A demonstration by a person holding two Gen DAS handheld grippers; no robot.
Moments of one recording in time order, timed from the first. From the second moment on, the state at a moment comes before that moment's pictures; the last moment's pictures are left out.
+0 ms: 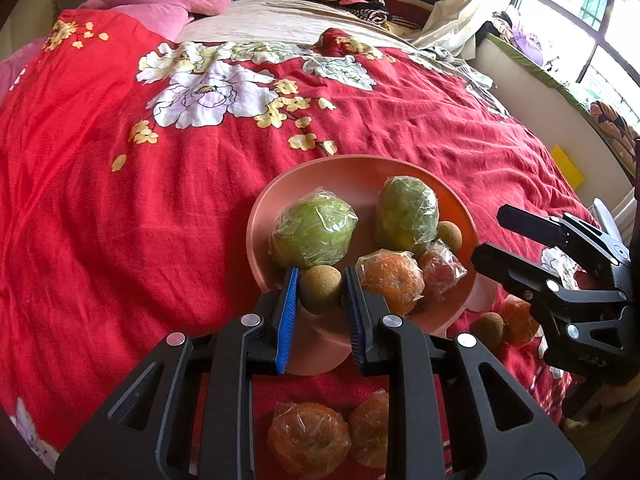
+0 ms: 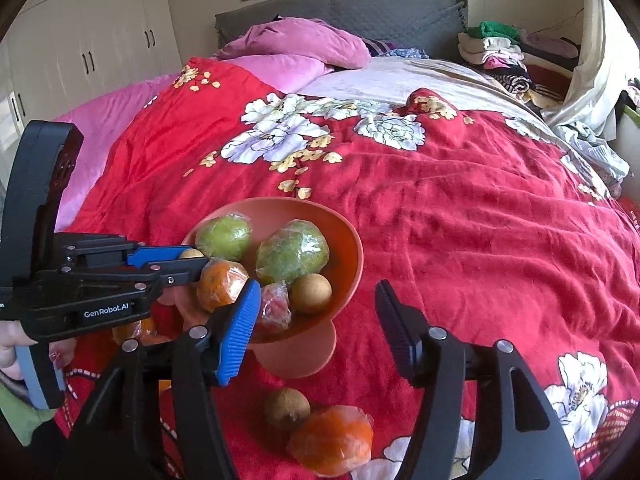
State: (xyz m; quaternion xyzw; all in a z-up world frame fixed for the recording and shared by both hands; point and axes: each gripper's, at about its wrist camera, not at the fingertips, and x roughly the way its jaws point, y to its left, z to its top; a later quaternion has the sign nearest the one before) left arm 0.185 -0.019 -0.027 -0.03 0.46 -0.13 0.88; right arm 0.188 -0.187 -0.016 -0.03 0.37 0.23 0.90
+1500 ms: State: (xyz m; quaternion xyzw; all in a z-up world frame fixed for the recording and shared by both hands) left arm 0.149 -0.008 0.004 -0.04 0.43 -0.11 0.90; right arm 0.167 -0.215 -0.003 0.00 0.36 0.20 0.91
